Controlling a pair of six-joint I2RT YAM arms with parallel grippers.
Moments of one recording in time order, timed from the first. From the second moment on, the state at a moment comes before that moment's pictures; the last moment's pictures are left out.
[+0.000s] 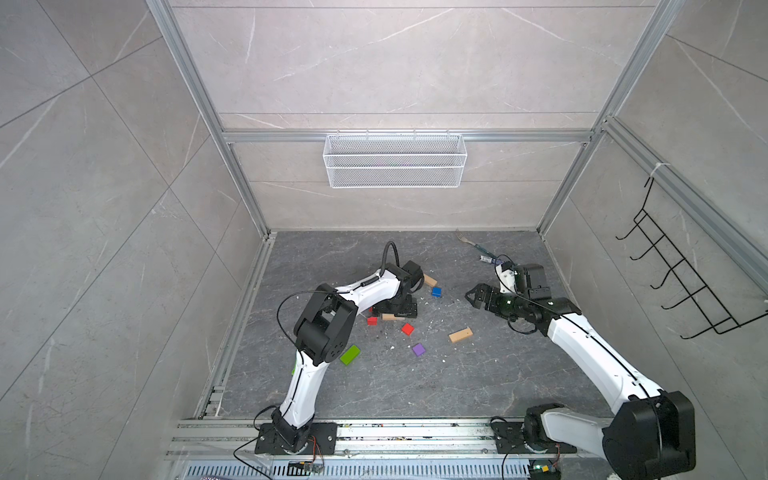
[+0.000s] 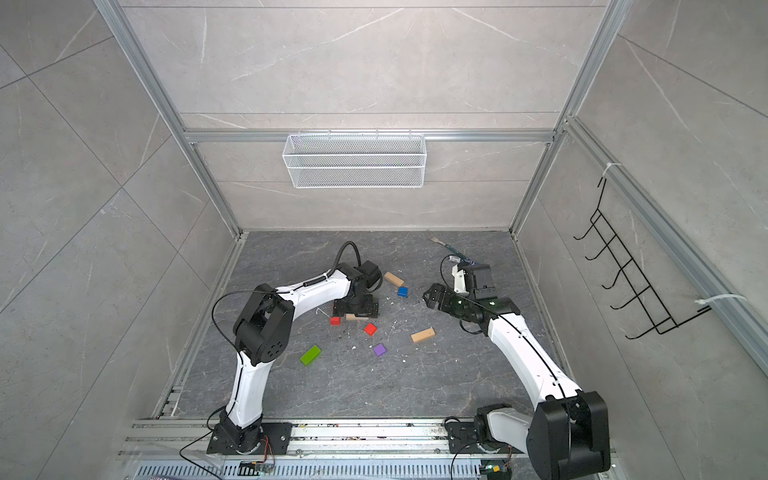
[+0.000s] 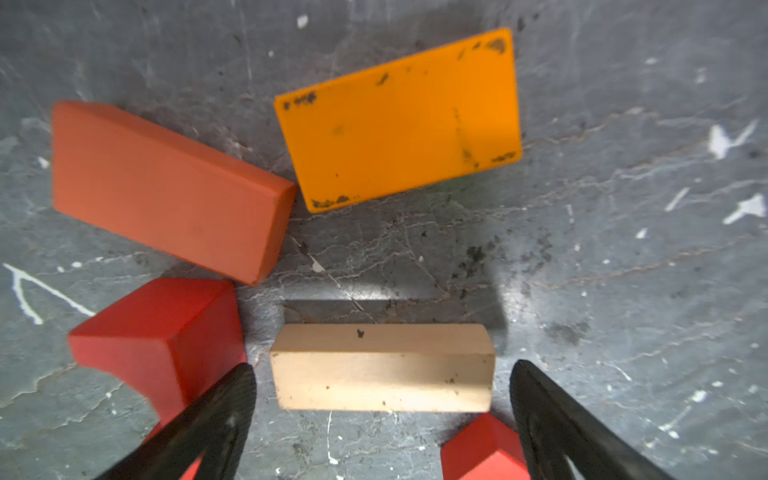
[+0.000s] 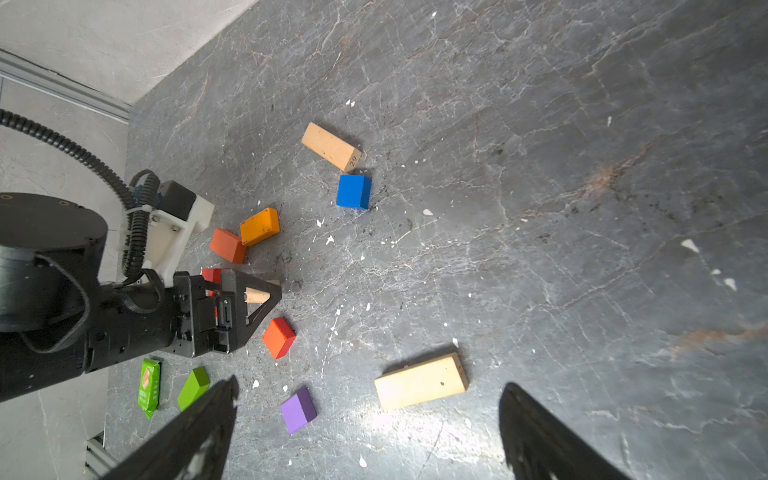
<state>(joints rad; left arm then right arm) -0.72 2.14 1.66 -0.97 -0.11 -0.63 0.16 1.22 0.89 -0.53 -0.33 0.45</state>
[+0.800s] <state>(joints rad) -0.72 2.09 1.82 -0.87 -0.06 -0.15 0.16 1.14 0.90 -0.54 -0.32 0.42</state>
